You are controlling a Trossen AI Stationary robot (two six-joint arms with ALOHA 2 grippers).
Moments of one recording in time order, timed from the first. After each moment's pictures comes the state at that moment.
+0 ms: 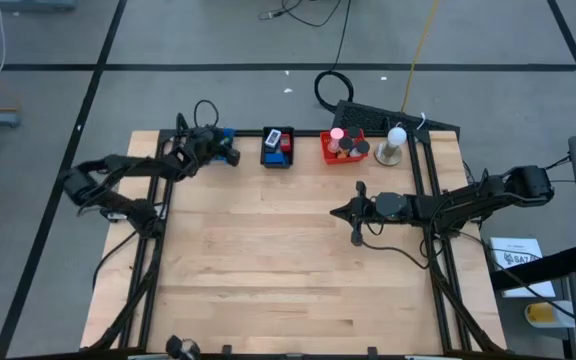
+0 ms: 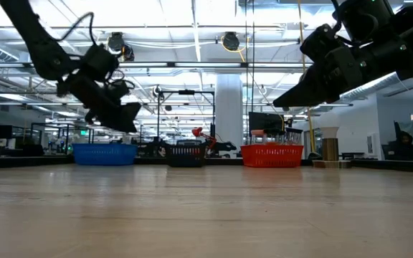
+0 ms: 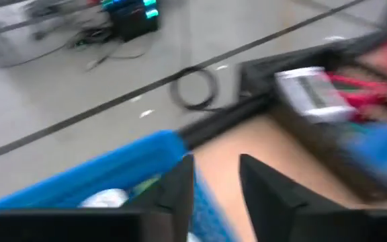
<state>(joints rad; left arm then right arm) 0.77 1.40 0.47 0.46 -0.21 -0.06 0.03 1.18 0.31 0.54 0.15 0.03</state>
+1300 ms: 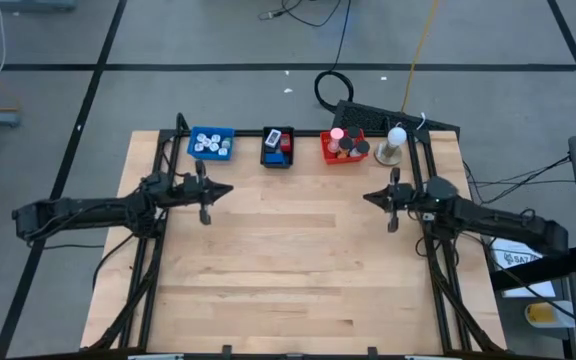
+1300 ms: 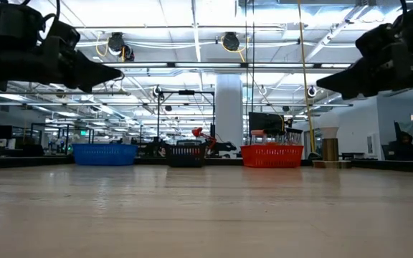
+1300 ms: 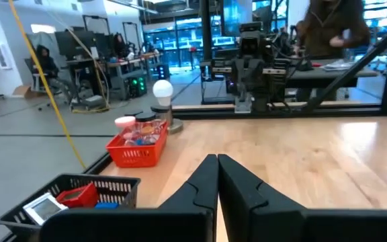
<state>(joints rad) 0.37 0.67 0.03 0.68 0.22 0.10 -0.35 0.28 0.02 0.22 -0.24 -0.08</state>
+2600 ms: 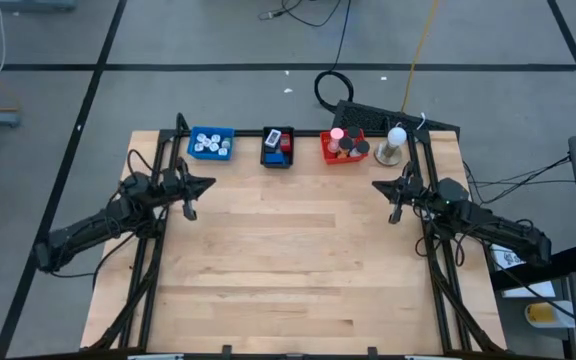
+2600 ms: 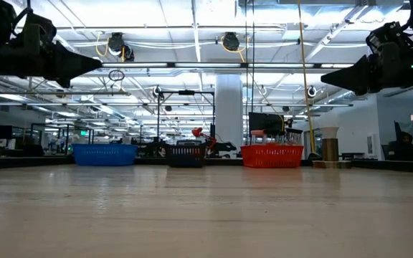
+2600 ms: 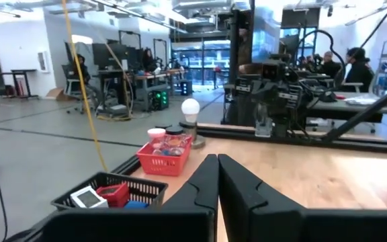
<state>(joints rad) 0.51 0.10 0.03 0.18 0.26 0.01 -0.37 0.00 0.02 0.01 -0.05 -0.07</state>
